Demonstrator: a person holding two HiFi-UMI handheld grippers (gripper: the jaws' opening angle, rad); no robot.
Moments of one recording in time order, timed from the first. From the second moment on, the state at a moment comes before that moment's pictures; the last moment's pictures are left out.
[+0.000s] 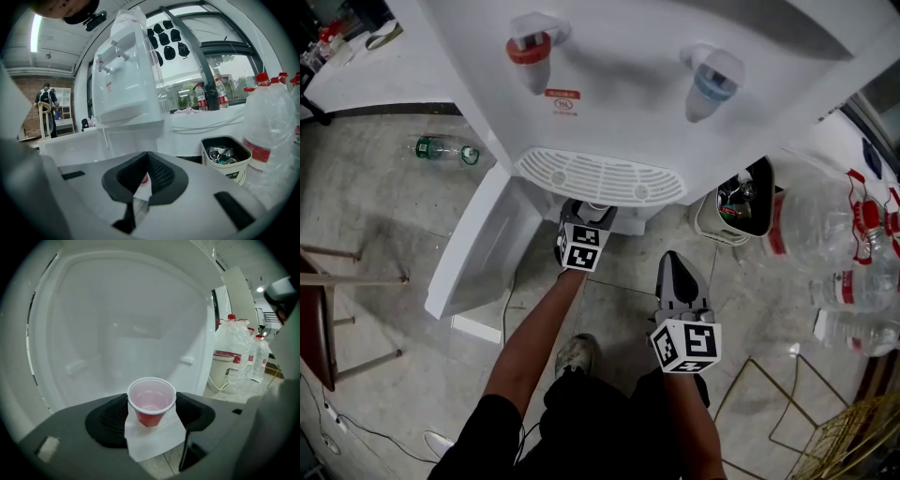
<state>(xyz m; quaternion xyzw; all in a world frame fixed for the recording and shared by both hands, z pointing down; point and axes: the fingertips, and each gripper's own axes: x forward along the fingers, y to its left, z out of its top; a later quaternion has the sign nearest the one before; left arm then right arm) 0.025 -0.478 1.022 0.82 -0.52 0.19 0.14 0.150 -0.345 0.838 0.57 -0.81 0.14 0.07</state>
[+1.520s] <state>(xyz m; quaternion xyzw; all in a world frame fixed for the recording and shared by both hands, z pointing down) -0.057 -0.295 0.683 0.84 -0.51 0.14 0.09 0.114 -0.266 0.724 0.51 -0.86 0.10 0.03</state>
